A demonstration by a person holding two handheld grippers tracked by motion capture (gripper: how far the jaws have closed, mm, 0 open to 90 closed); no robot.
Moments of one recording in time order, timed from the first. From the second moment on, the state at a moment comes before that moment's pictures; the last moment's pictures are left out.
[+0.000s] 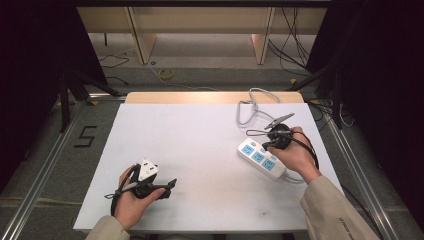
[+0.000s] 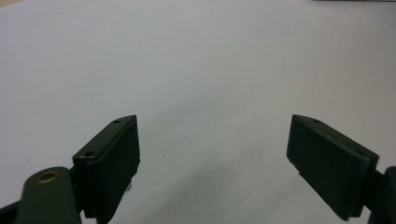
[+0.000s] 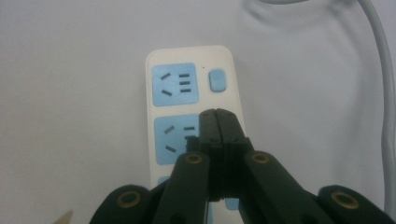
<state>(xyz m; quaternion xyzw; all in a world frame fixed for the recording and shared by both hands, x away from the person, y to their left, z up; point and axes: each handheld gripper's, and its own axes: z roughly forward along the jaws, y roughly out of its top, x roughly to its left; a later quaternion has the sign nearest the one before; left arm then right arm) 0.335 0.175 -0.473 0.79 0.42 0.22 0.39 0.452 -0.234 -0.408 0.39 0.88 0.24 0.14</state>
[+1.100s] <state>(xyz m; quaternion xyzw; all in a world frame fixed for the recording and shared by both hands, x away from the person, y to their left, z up) 0.335 0.175 -0.472 0.79 0.42 0.22 0.39 0.465 -0.221 -0.406 0.39 0.88 0.22 0.13</state>
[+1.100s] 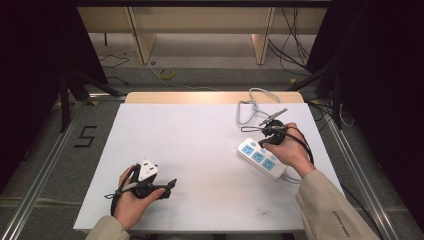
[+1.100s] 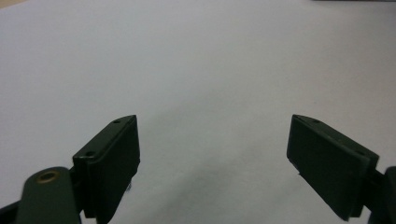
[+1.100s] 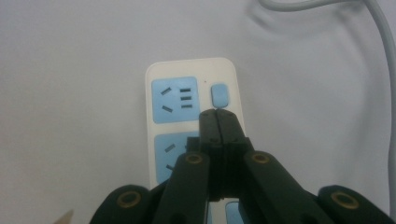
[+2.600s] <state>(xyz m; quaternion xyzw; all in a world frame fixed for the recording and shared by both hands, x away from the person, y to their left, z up) 0.336 0.175 -0.473 0.79 0.42 0.22 0.39 0.479 -0.210 -0.405 0.39 0.89 0.21 0.13</state>
